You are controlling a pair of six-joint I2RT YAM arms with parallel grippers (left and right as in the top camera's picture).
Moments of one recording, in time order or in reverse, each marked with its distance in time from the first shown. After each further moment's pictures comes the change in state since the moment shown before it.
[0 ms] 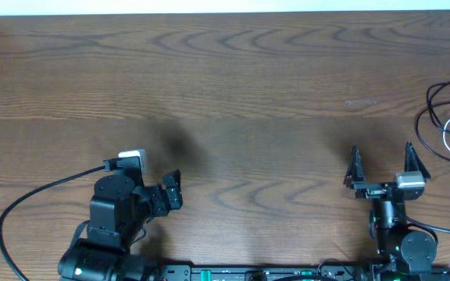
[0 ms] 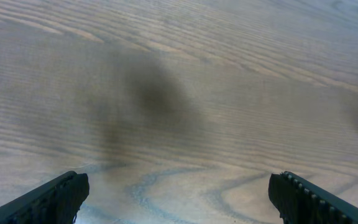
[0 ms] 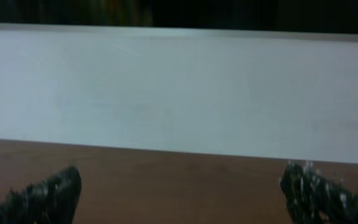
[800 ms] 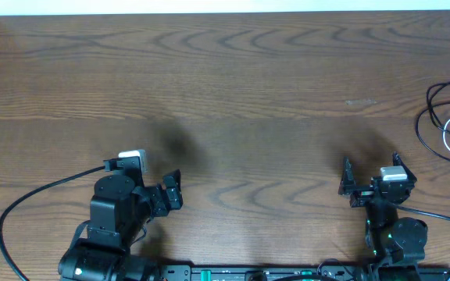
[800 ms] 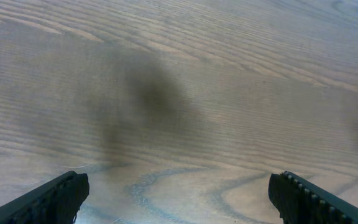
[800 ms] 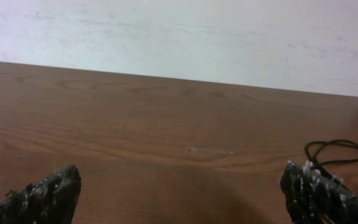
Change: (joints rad) left arm 0.000 0.000 0.000 0.000 0.000 0.000; right arm 0.000 -0.047 -0.002 -0.323 0.008 -0.037
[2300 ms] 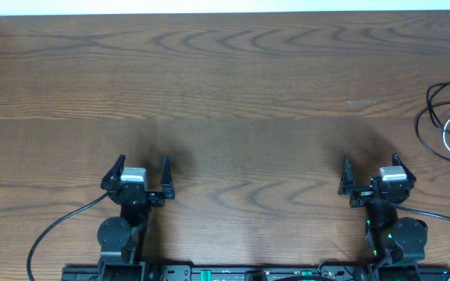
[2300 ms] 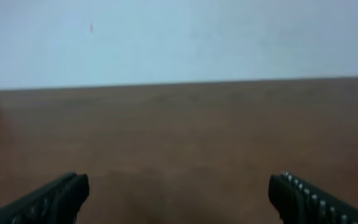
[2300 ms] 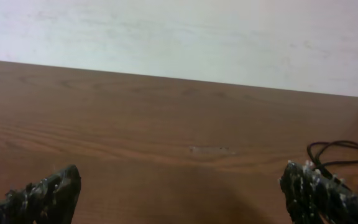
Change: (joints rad) left arm 0.182 -0.520 -0.666 0.768 0.017 0.386; right arm 0.000 0.000 0.000 0.000 -0.008 0.000
